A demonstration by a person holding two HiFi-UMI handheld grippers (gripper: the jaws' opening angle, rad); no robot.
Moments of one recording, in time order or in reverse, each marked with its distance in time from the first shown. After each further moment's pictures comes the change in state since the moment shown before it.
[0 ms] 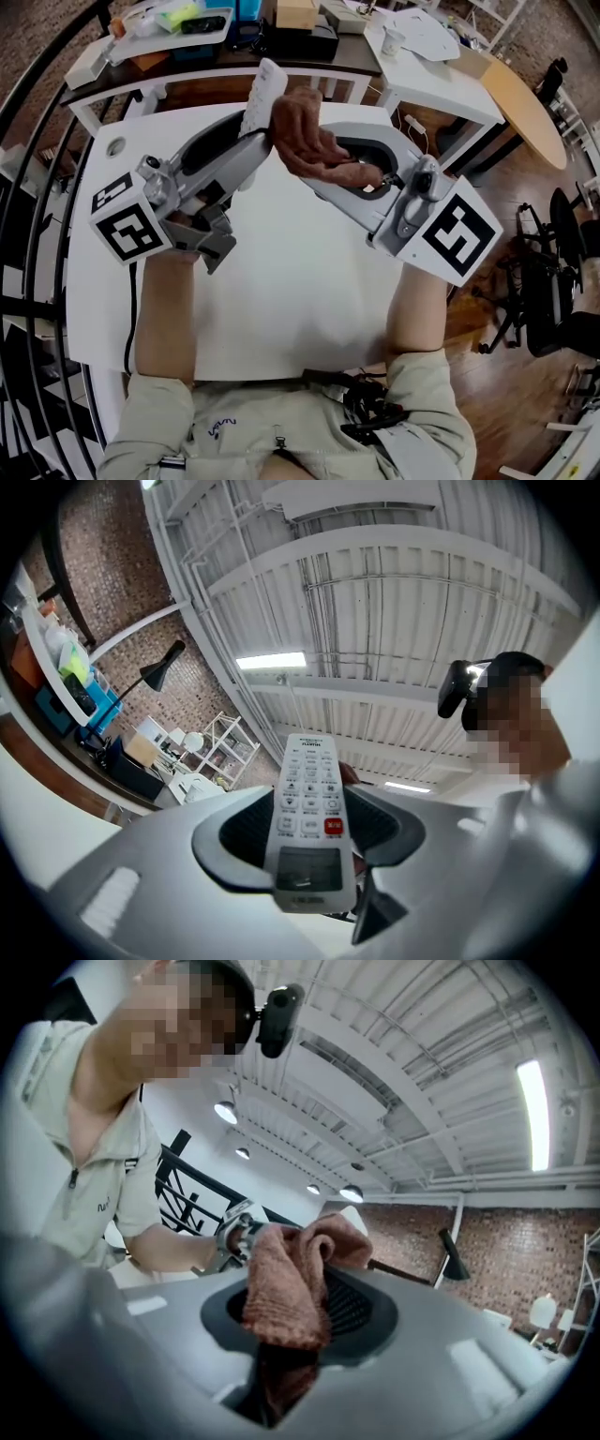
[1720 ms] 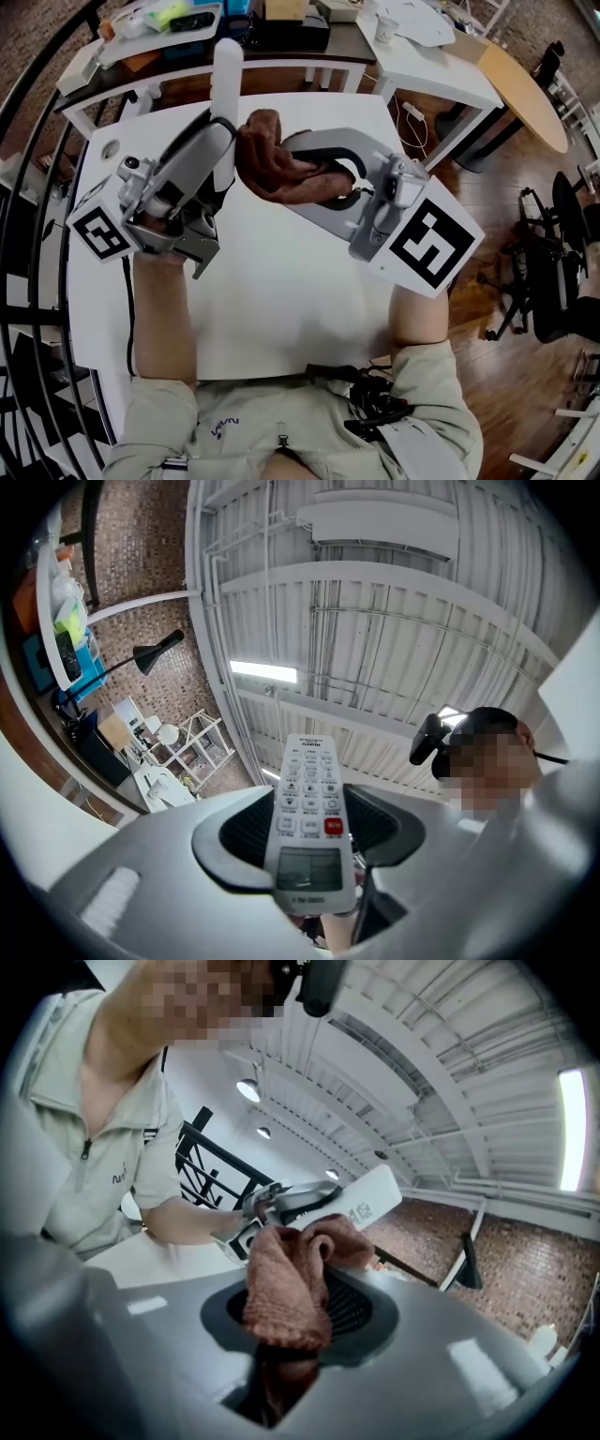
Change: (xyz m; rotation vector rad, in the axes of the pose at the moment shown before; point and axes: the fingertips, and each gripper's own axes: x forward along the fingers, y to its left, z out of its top) left arm -0.005 -0.025 0.023 -0.163 -0.118 -0.206; right arm 0.015 0.031 -0.019 -0.127 0.131 0.101
